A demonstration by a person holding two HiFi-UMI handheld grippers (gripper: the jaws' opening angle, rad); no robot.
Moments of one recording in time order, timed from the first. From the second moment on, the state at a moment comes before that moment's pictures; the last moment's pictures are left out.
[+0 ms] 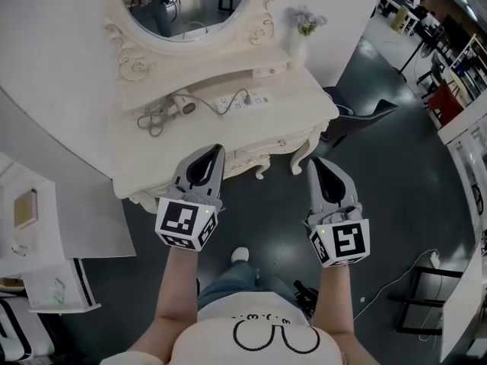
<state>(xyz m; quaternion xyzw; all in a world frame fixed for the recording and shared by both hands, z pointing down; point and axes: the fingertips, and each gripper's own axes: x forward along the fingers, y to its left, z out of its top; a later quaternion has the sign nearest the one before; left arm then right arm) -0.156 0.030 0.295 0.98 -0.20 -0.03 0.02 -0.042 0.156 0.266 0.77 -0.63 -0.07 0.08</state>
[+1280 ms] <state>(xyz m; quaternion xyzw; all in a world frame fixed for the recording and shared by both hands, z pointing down) 0.071 -0.176 0.346 0.95 -0.32 -0.01 0.07 0.214 -0.124 0.313 0.66 -0.75 -0.02 0.06</state>
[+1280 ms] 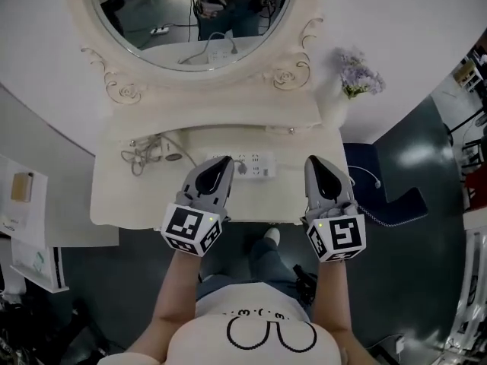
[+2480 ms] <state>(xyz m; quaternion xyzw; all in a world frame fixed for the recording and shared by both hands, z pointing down) 0.108 -0.173 0.479 0.87 -0.44 0.13 0.18 0.250 -0.194 0.420 0.52 -0.85 0.07 0.12</state>
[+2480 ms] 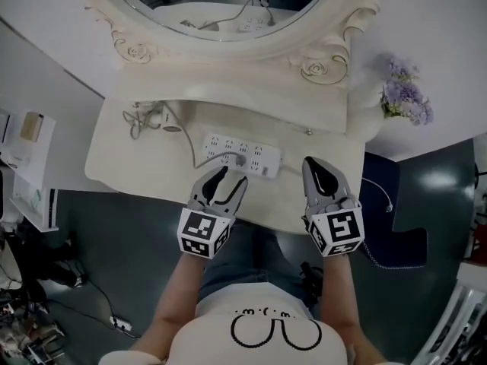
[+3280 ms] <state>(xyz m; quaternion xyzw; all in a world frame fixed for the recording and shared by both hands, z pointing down) 0.120 -0.226 0.543 0.88 -0.42 0.19 0.16 0.181 -0.210 0.528 0.43 -0.87 0.13 0.21</state>
